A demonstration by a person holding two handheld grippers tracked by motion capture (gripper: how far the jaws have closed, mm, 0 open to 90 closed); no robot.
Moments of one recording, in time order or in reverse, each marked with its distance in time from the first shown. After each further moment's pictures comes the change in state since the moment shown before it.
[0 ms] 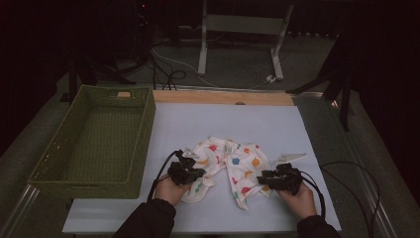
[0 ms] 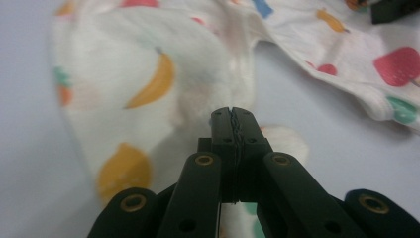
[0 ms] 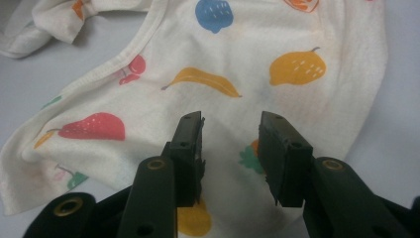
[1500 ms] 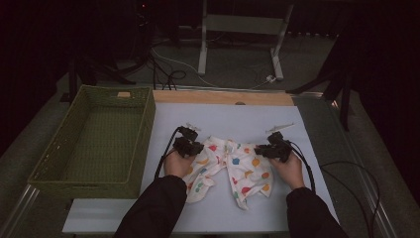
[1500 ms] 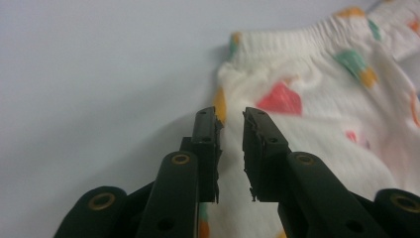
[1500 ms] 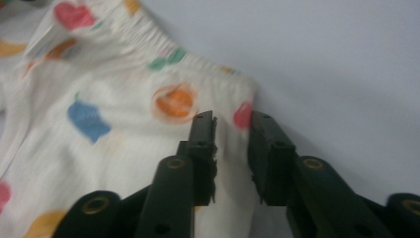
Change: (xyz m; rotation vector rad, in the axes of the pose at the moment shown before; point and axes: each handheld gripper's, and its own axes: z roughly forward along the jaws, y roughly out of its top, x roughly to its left) left arm 0.054 0.052 0.042 -0.015 0.174 -0.104; right arm -0.061 0.067 0.038 0.046 -0.111 0.064
